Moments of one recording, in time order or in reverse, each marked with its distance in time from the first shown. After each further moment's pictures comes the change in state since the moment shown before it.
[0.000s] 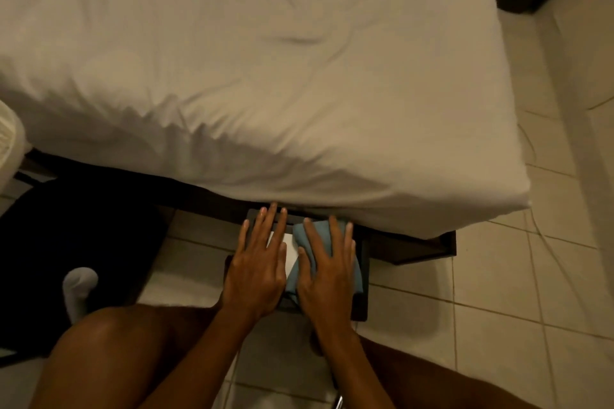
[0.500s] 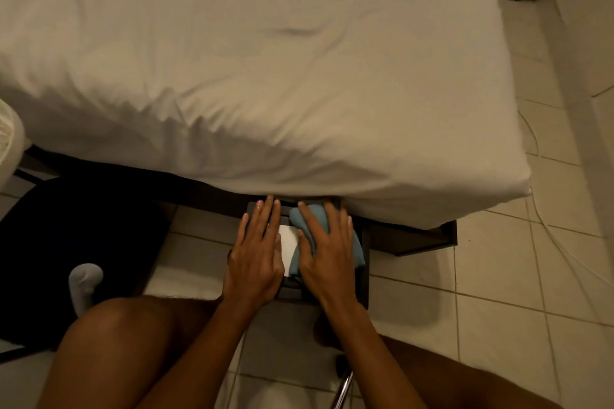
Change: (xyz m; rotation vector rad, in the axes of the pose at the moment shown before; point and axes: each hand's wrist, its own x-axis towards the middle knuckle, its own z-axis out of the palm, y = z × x) left_hand 0.000 0.000 -0.002 -0.024 0.033 -0.032; right_hand 0.019 0.001 -0.008 -0.026 -0.123 -0.042
